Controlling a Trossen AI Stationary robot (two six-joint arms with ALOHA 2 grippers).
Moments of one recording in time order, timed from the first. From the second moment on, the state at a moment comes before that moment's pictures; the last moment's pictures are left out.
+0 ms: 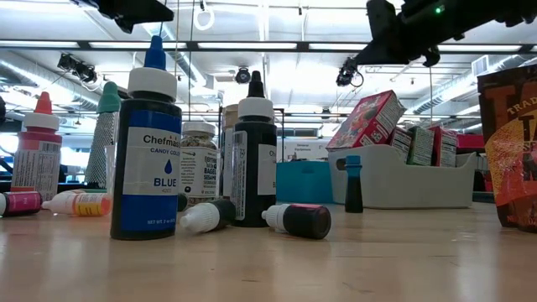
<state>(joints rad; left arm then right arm) -0.16 0.61 0.63 -0.19 -0.47 0.08 0.31 1.20 0.56 0.43 1.15 0.10</state>
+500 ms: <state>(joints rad) -0.16 0.63 0.63 -0.20 -0.47 0.02 0.32 1.19 0.56 0.30 1.19 0.24</state>
